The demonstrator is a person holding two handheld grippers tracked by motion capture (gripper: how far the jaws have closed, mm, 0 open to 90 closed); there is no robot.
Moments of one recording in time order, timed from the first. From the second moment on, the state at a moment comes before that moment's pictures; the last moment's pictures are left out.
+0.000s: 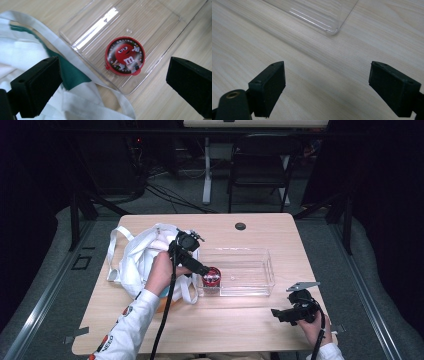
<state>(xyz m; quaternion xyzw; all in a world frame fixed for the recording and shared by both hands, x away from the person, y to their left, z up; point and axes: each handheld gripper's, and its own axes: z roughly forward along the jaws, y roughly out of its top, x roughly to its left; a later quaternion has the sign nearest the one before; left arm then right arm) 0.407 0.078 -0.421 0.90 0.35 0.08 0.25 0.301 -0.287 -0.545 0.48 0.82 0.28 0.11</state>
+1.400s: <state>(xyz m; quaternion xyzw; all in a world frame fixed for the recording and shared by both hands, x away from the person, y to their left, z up) 0.277 0.270 -0.462 0.82 0.49 0.12 0.28 0.299 -0.284 -0.546 0.48 0.83 0.27 0.12</state>
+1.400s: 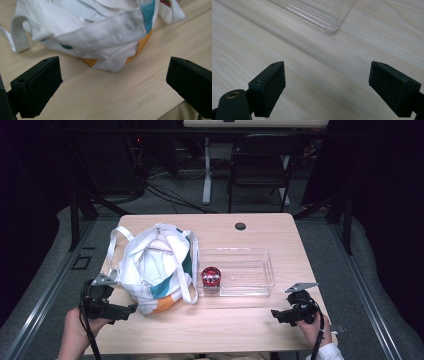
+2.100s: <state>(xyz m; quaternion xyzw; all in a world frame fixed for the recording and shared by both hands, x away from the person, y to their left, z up) 0.253 0.275 -0.511 0.82 0.51 0.09 0.24 0.300 -0.282 -0.548 0.48 0.83 0.26 0.12</state>
